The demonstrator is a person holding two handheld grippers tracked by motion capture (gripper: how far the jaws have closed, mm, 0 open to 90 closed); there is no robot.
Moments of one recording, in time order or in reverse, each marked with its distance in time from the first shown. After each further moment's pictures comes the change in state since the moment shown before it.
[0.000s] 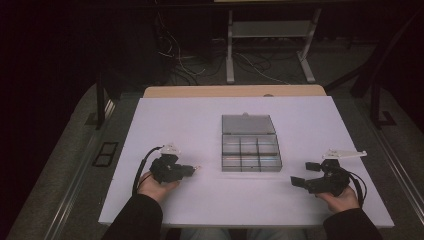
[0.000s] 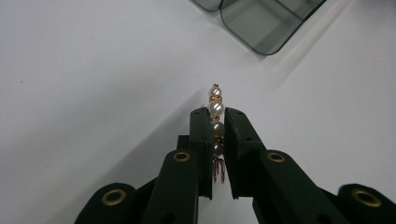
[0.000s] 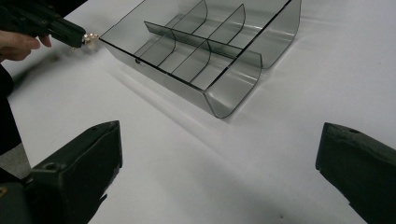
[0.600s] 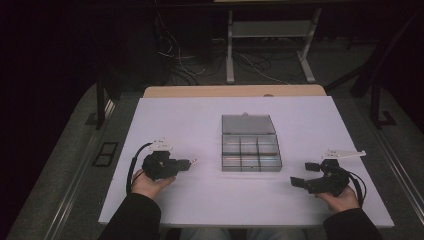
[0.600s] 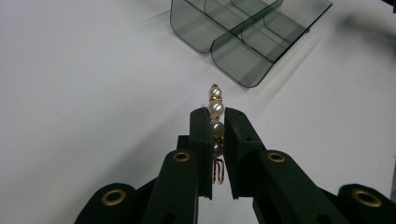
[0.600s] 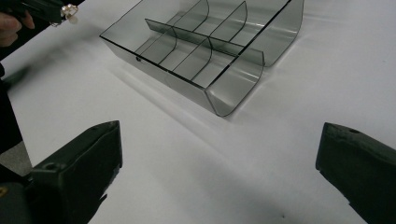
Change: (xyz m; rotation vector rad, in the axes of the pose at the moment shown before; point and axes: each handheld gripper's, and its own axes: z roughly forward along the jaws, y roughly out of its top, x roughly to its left) left arm -0.004 0.009 -0.028 -0.111 -0.003 0.016; right arm 0.000 0.000 0.001 0.007 0.004 -0.002
